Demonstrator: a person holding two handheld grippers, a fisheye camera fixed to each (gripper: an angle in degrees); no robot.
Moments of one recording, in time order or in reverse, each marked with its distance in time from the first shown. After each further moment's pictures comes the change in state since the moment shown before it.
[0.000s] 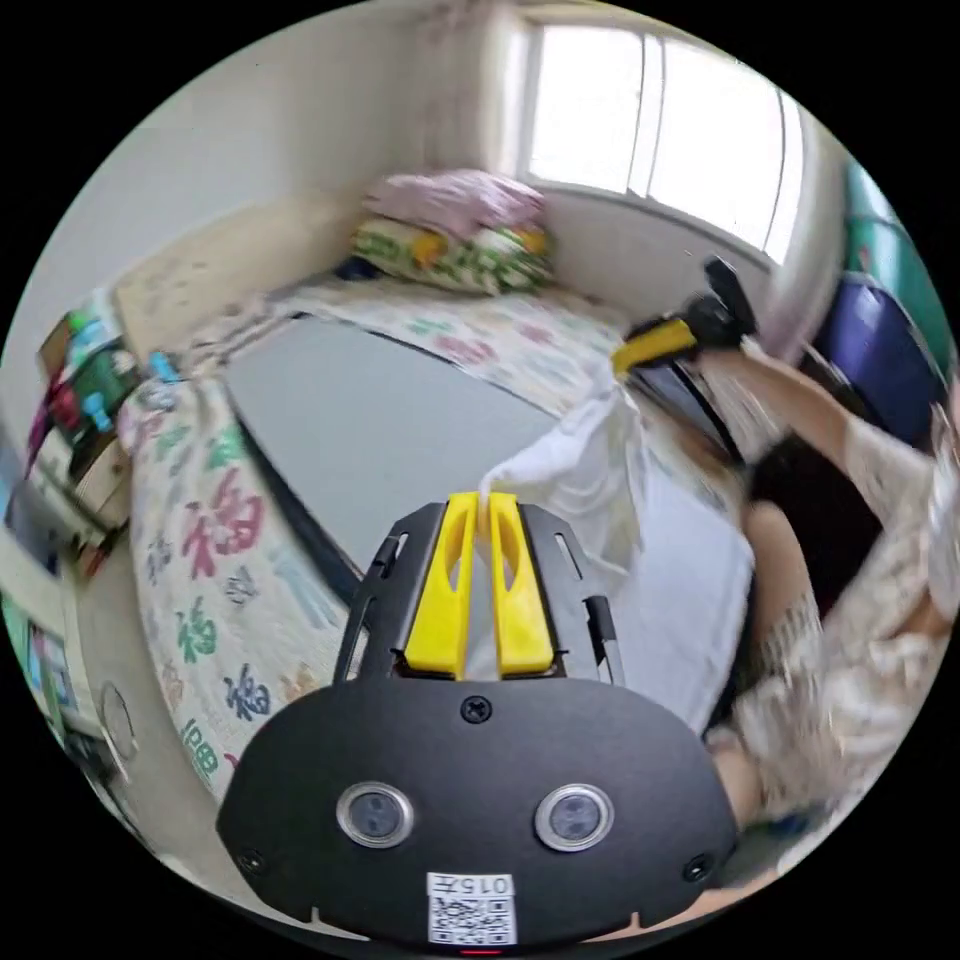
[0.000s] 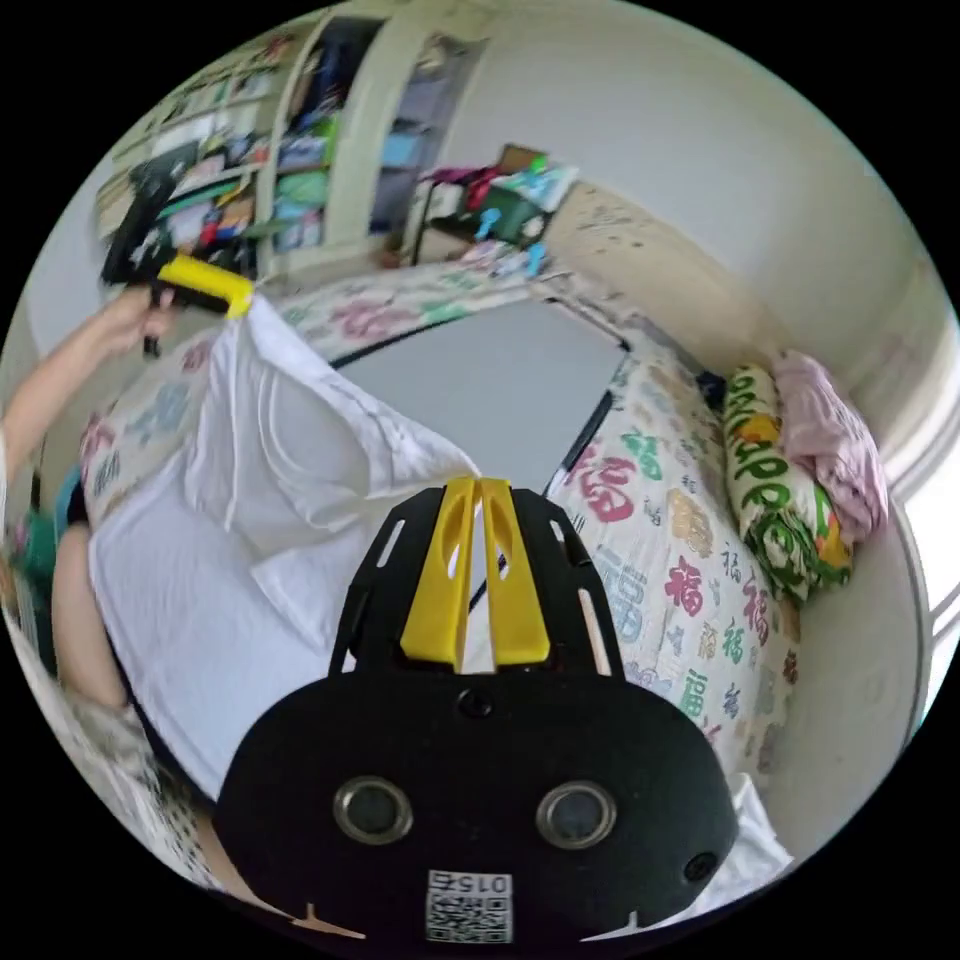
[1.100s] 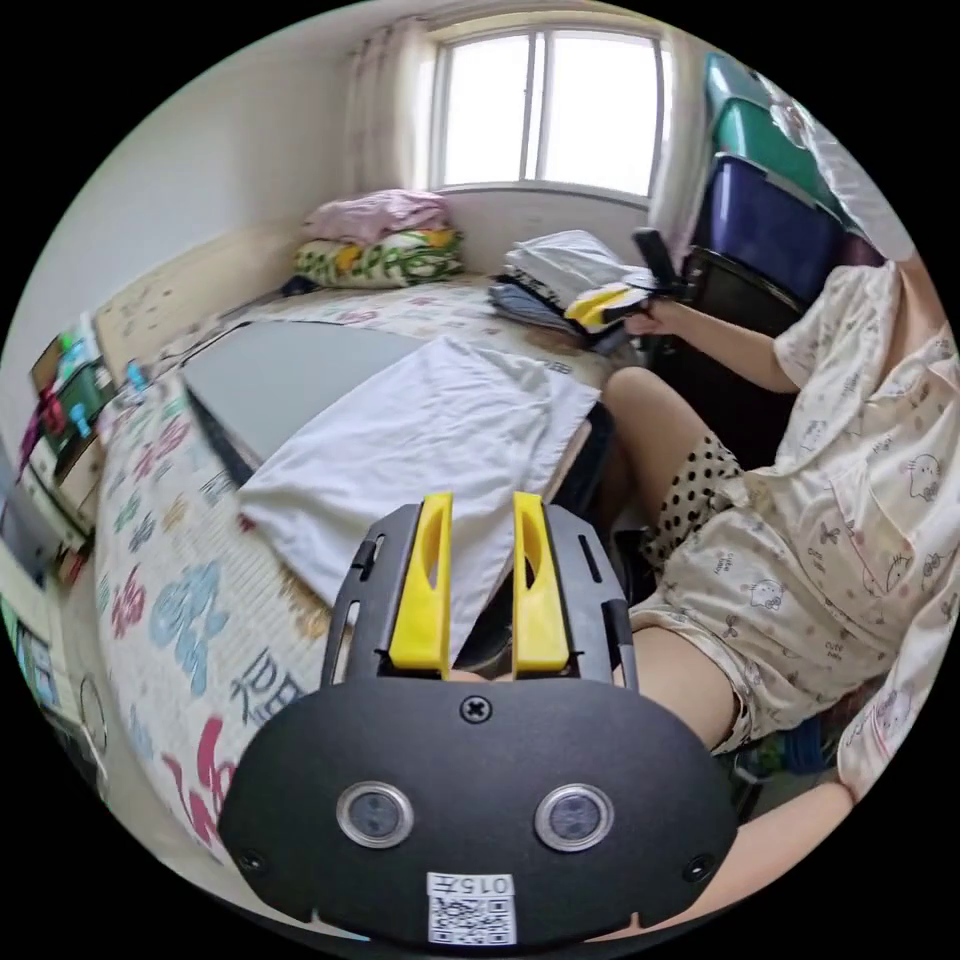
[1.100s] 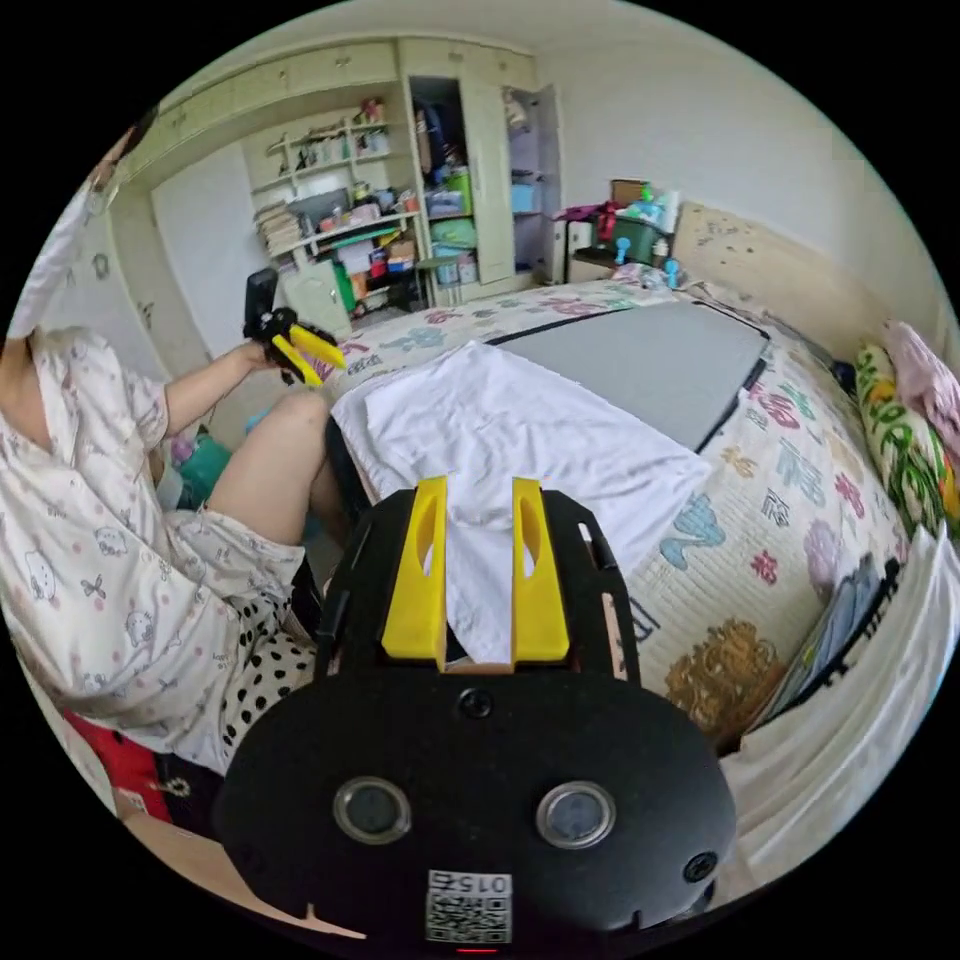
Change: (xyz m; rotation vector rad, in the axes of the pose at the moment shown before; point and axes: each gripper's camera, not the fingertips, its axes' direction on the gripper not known) left arm 0.201 0.207 -0.178 -0.023 0.165 0.220; right arm -0.155 0.238 -0.294 0.159 -0.457 -0.039
